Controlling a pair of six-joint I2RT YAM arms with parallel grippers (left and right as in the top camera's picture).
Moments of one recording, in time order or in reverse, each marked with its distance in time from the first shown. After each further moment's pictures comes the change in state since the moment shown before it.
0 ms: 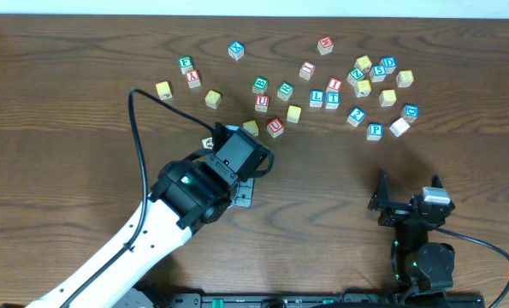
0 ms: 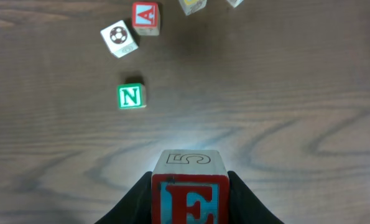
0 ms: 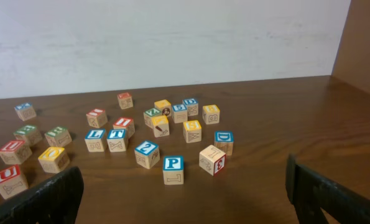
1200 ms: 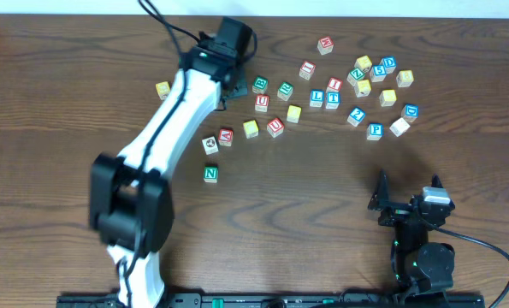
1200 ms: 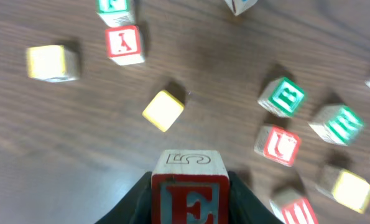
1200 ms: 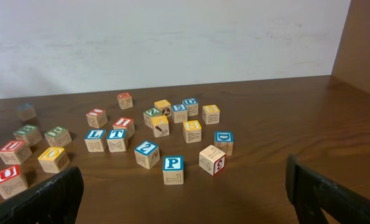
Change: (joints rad) left arm 0.369 0.675 0.567 0.158 -0.021 0.031; right arm 0.000 0.000 0.000 0.000 0.000 0.000
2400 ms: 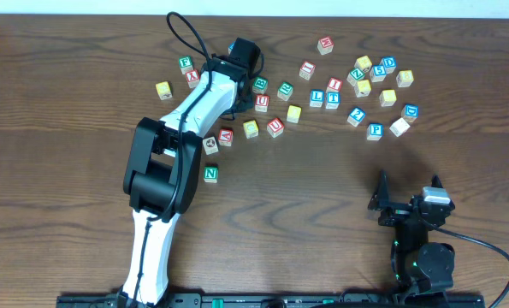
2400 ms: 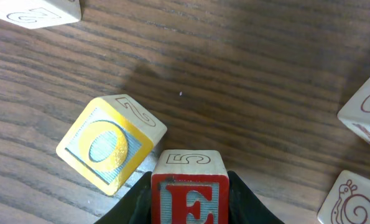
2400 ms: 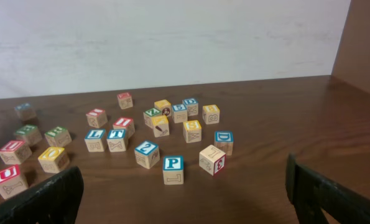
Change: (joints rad) left arm 0.000 0.328 0.043 0.117 0.000 -0.026; right arm 0.000 0.000 0.000 0.000 0.000 0.000
